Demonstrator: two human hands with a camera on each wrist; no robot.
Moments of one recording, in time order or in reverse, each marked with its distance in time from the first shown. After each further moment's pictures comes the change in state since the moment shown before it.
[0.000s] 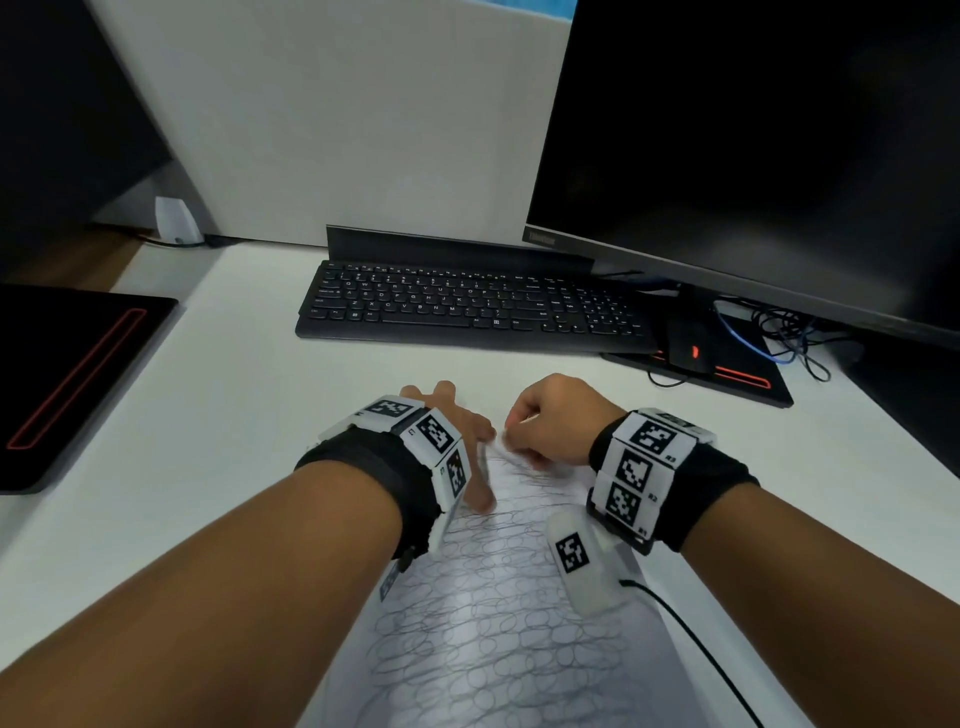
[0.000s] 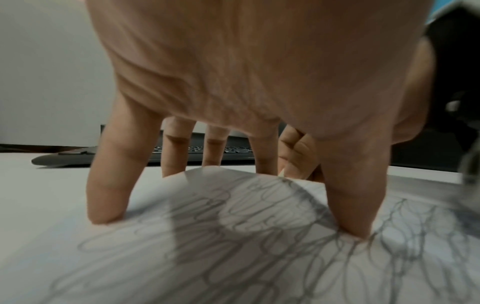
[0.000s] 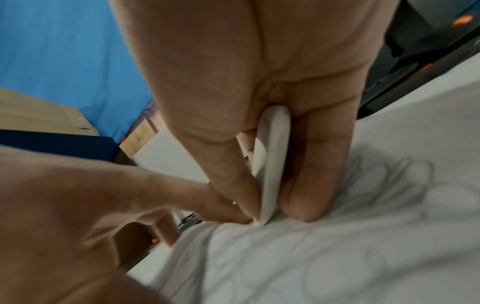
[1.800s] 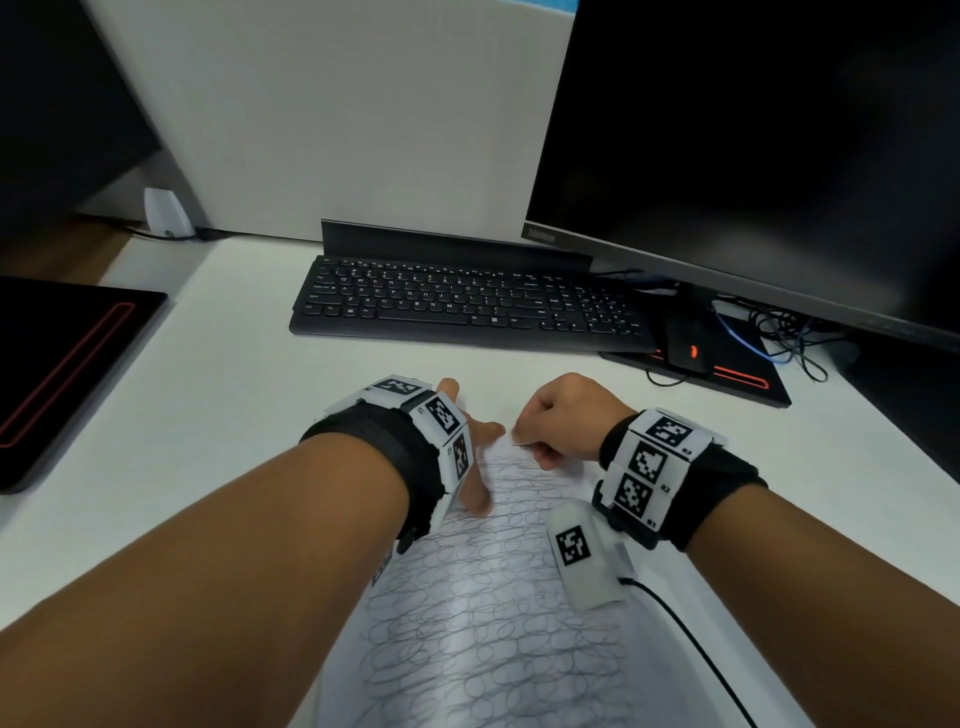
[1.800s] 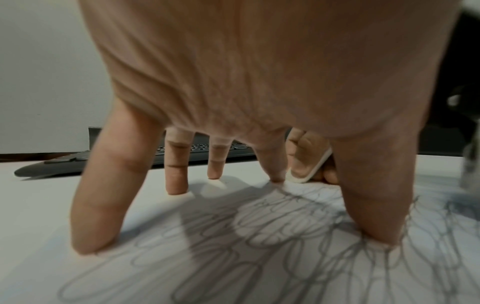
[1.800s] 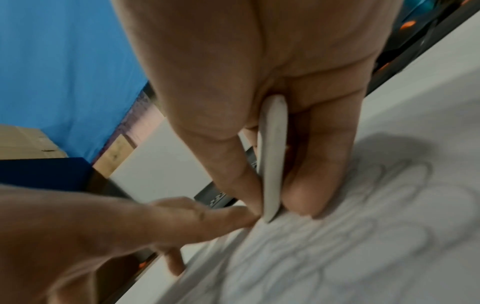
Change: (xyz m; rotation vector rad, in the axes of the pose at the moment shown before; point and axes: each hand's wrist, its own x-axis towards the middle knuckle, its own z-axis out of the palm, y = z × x) left_hand -0.015 0.009 -0.024 0.191 -0.186 0.088; right_hand -0.001 0.009 -0.004 0.169 -0.005 0.085
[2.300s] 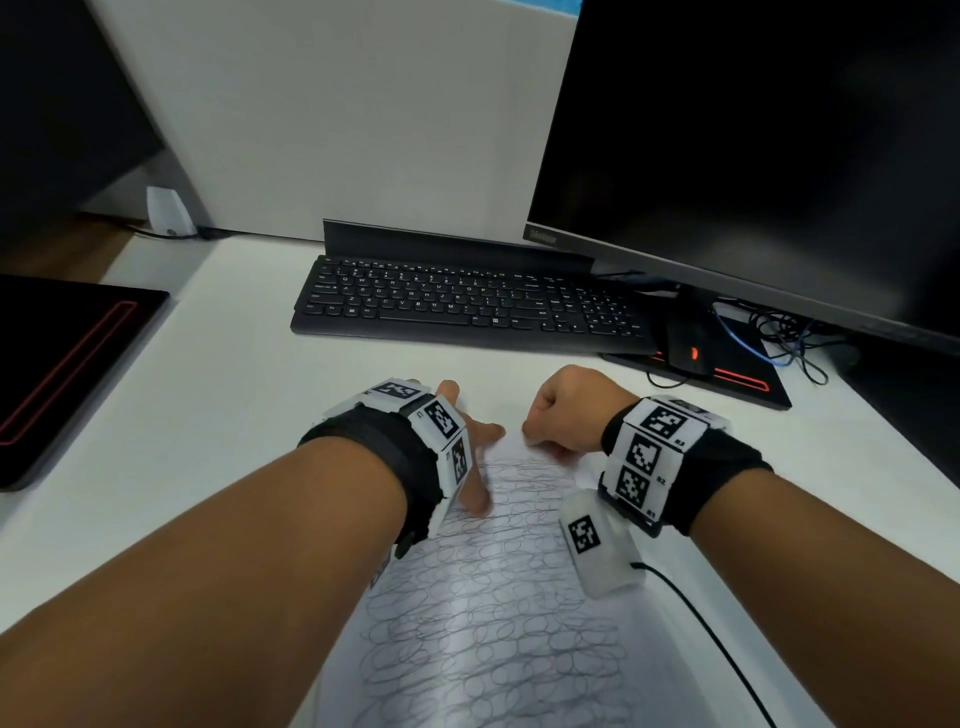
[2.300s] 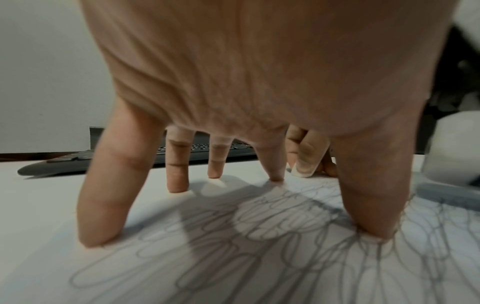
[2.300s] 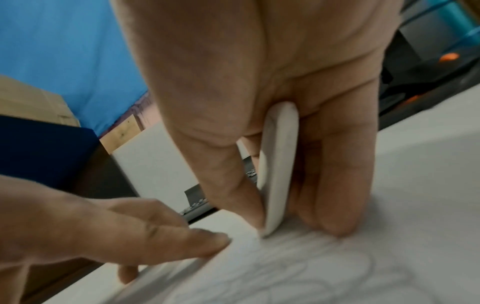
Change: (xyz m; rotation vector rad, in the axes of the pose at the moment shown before) left_hand 0.004 -0.004 0.004 -0.019 -0.003 -0.034; right_hand 0.002 -0.011 -0.010 -0.217 0.000 0.003
